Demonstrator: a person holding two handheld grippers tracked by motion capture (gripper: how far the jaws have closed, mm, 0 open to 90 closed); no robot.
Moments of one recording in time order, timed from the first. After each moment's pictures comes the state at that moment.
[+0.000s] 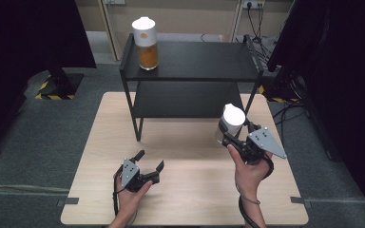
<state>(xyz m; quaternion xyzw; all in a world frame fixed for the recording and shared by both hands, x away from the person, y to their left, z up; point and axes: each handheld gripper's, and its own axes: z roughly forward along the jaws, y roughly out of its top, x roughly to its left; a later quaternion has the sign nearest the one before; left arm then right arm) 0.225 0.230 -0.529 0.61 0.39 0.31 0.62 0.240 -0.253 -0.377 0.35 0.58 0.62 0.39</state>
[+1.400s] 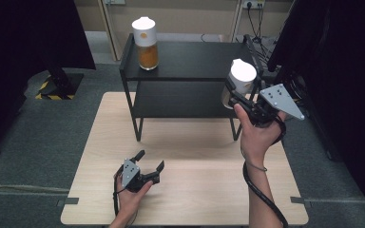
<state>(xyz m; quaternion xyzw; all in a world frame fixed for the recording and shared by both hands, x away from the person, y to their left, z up) 0.224 0.230 -0.528 0.61 0.39 0.31 0.62 0.274 -0.244 -0.286 0.32 0.54 0.64 0.44</state>
